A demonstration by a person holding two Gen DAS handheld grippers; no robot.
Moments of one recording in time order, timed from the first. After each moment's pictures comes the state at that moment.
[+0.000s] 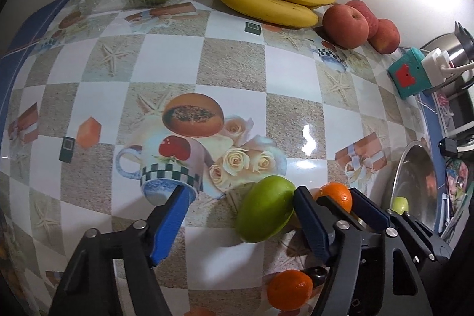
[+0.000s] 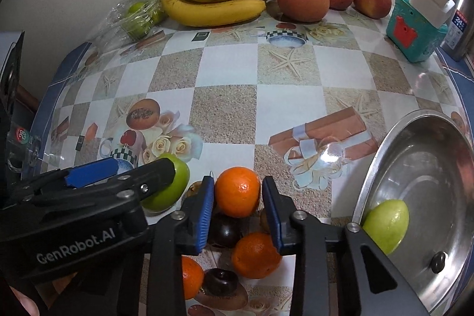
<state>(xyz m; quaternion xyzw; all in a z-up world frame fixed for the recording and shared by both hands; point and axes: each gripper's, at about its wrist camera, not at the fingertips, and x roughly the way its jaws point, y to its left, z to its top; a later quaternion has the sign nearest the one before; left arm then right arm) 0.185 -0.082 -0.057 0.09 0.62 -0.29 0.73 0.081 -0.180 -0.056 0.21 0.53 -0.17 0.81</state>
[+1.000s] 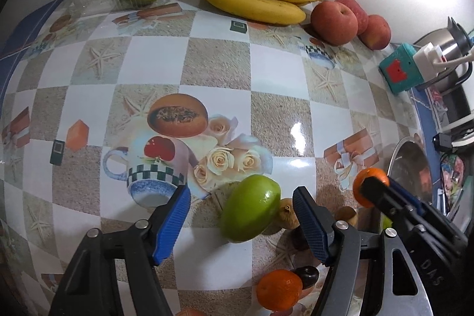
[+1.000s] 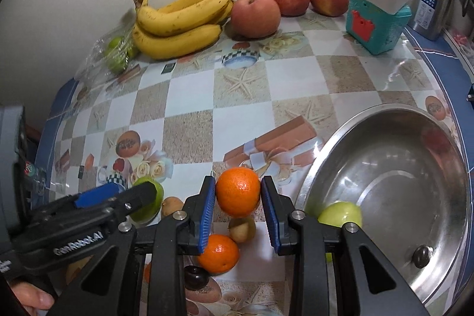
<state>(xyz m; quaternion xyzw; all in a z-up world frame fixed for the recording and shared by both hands) 0.180 -0.090 -0.061 0.09 0.61 -0.31 0.72 0.055 -0.217 -0.030 0.26 0.49 -0.21 0.80</state>
